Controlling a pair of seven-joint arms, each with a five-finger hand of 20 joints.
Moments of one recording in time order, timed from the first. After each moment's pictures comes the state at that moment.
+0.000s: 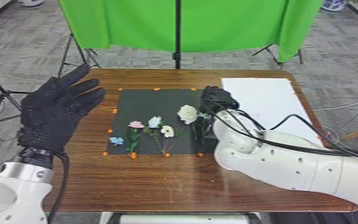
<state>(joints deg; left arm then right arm) 128.3 -49.6 -99.5 -138.6 27.4 12.3 13.5 -35.5 -53.0 2.1 -93.1 -106.3 21.6 52.5</state>
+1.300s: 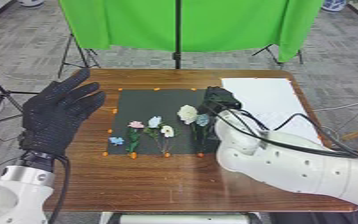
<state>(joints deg) 129.4 -50.6 -99.3 -138.6 27.4 12.4 13.2 -36.3 -51.1 4.2 -97.0 -107.4 17.3 55.6</state>
